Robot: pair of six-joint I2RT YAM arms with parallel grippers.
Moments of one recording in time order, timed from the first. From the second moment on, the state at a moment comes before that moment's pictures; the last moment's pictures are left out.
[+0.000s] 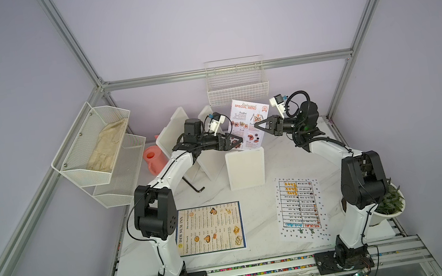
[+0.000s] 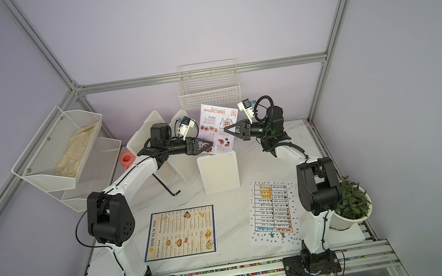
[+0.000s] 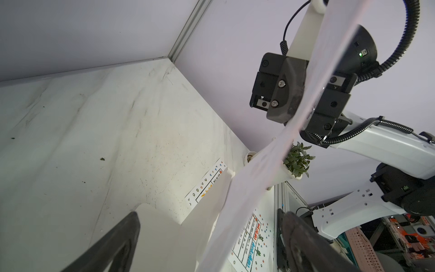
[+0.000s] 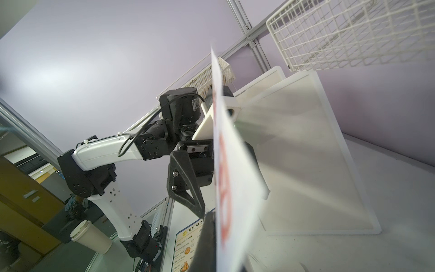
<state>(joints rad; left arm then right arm) -0.28 1.90 1.62 -0.19 0.98 -0.30 0.14 1.88 1.43 0.62 -1.23 0.72</state>
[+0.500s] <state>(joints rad) -0.28 1.89 1.62 -0.17 1.02 -0.29 0.14 1.88 1.43 0.40 -1.15 0.55</state>
